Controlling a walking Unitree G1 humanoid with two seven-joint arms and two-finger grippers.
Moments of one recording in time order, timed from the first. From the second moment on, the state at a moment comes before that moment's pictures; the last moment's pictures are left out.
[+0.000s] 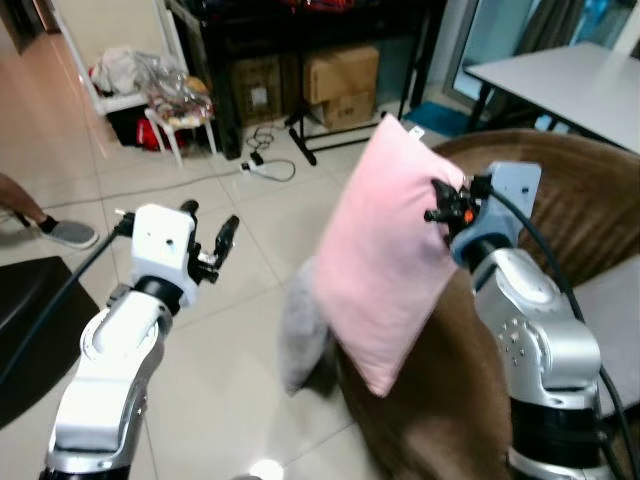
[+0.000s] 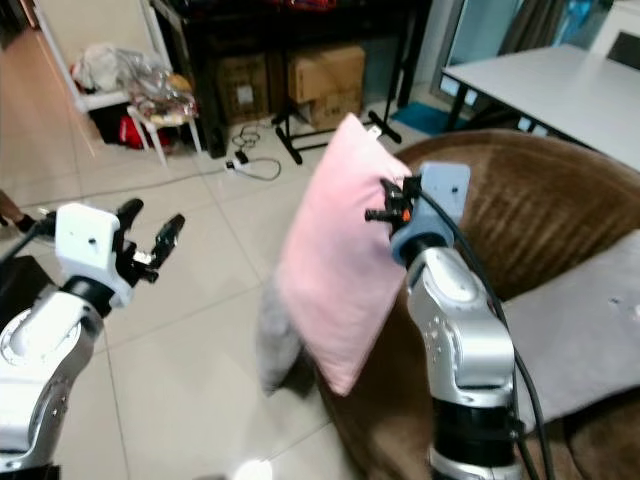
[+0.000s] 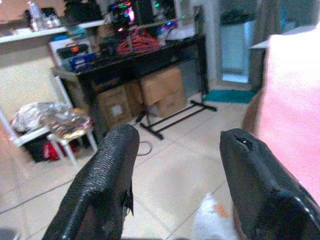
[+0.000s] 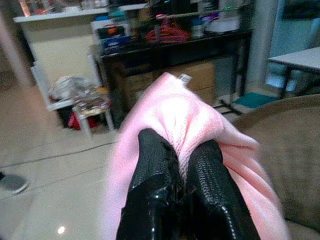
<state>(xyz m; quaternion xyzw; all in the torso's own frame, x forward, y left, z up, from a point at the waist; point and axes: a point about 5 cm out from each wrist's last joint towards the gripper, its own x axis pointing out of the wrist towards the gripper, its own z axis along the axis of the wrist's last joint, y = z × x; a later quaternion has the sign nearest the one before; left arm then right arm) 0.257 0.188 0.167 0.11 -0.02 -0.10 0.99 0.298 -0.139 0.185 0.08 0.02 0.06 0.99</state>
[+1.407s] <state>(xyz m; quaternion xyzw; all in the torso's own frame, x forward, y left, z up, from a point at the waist) 0.244 0.179 0.145 0.15 0.04 -0.17 0.97 0.295 -0.134 0.175 0.08 0.05 0.07 0.99</state>
